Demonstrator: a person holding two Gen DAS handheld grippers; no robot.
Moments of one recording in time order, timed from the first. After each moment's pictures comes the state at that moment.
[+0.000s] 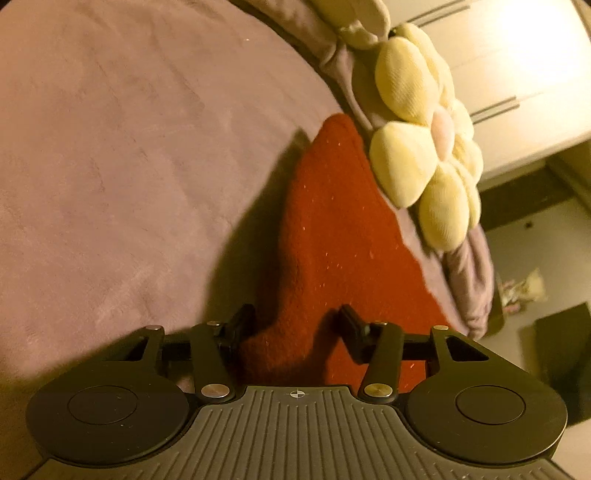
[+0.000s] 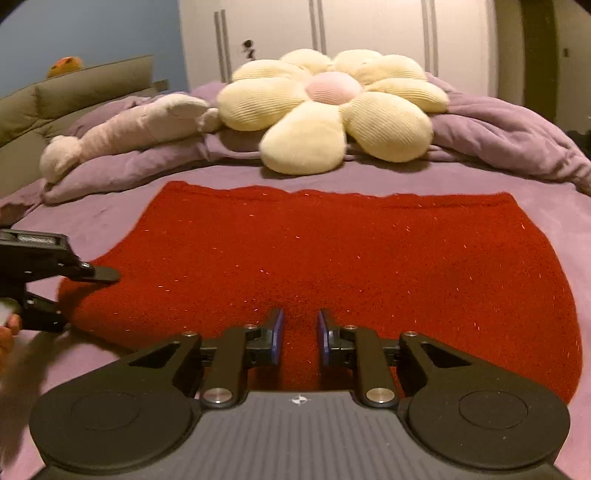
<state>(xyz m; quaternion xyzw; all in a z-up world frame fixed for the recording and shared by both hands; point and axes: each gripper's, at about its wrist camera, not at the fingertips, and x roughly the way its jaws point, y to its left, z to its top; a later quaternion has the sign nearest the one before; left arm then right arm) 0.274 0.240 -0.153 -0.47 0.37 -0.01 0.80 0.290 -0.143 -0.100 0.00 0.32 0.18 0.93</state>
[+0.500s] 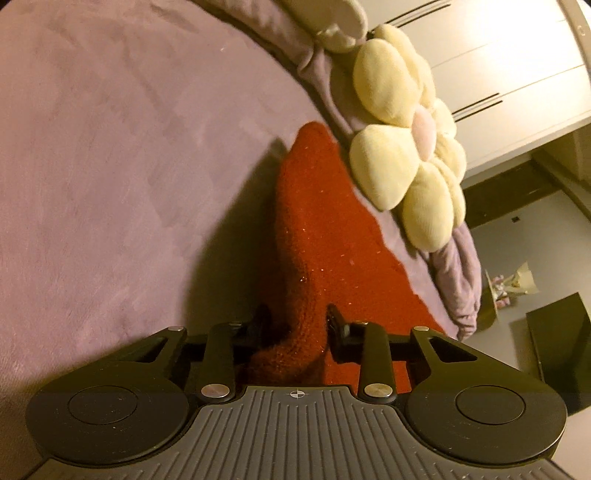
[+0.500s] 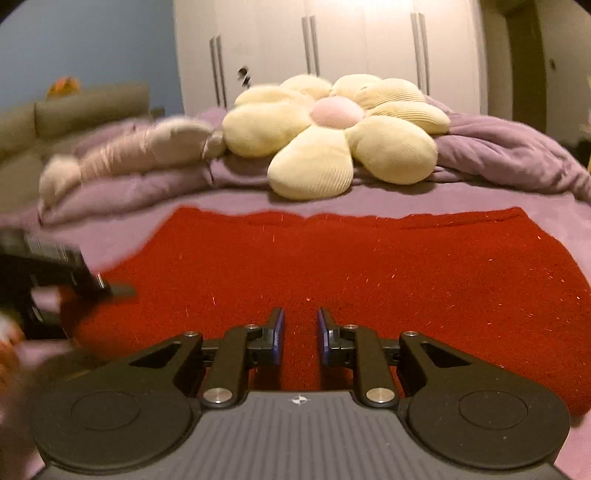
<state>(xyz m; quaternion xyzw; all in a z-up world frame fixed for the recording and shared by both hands) 0.280 0.237 -0.141 -0.46 0.35 -0.03 0.82 0.282 -0.095 -0.109 -0.01 0.28 0.17 0.94</state>
